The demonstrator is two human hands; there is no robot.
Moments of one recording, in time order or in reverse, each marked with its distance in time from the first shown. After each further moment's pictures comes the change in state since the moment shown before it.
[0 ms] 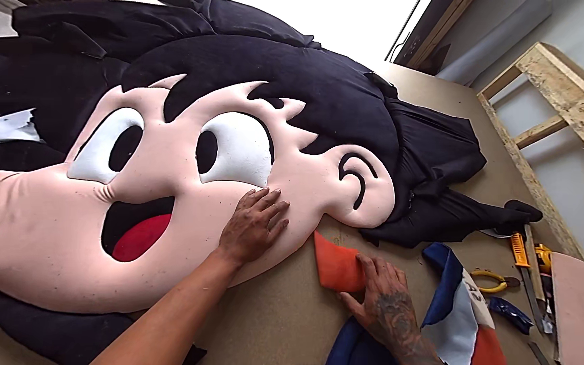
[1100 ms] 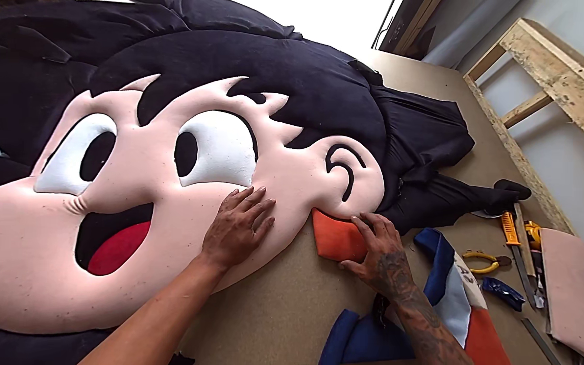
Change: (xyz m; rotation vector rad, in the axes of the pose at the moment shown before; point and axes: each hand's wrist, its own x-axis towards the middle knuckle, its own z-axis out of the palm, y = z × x) left_hand -0.002 0.002 0.002 -0.005 0.025 0.007; right_hand 0.049 0.042 0.012 0.141 0.118 -0.066
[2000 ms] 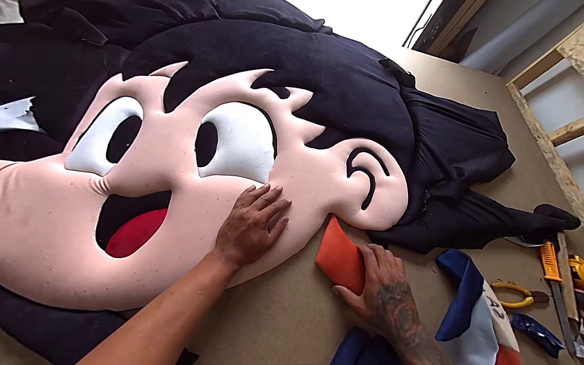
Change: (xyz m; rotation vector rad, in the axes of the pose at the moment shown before) left_hand -0.002 -0.002 0.000 0.020 0.014 -0.022; right_hand -0.012 -0.042 0.004 -0.038 -0.106 -0.015
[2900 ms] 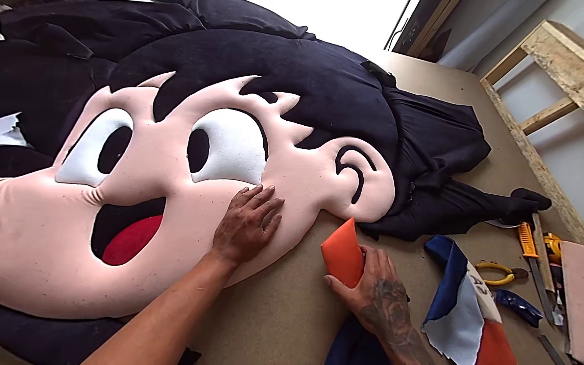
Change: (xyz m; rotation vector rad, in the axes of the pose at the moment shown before) left_hand 0.000 0.001 0.003 0.001 0.018 0.006; right_hand -0.016 -0.030 -0.016 0.097 -0.005 0.373
